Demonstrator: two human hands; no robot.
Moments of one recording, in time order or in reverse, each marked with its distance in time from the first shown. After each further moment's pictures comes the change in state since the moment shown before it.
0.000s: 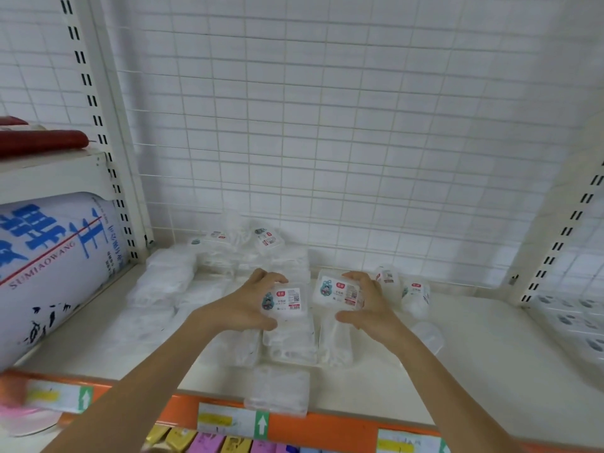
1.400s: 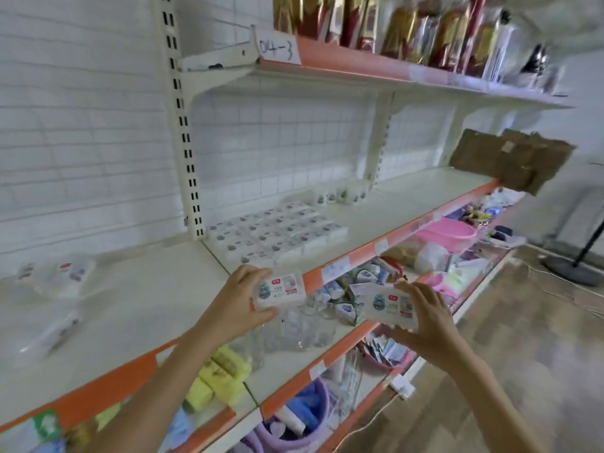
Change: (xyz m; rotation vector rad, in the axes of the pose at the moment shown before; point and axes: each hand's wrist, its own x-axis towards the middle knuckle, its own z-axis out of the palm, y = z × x) left_hand 0.058 0.367 0.342 -0.050 -0.039 0.721; right_hand -0.460 0.145 -0.361 -0.912 0.751 0.390
